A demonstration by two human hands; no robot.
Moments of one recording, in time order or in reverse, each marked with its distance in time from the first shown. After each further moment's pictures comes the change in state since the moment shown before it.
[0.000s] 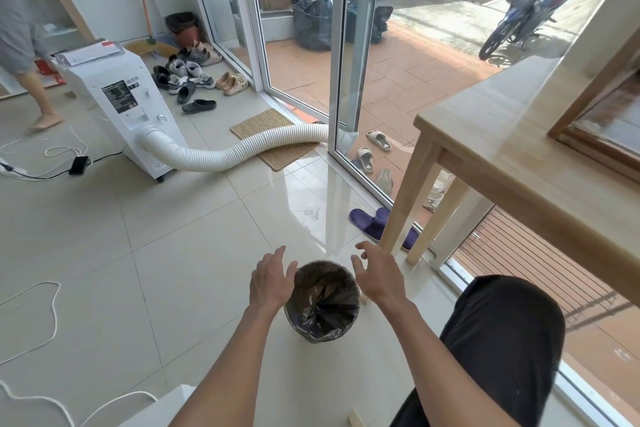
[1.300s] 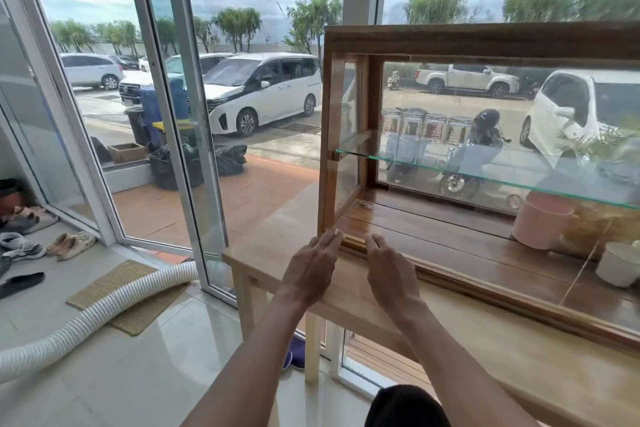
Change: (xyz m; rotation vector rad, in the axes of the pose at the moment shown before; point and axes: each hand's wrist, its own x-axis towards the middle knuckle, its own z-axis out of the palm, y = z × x) left_hand -0.051 0.428 -0.016 0.221 0.223 1.233; right_hand -0.035 0.076 -0.340 -0.502 0.640 0.047
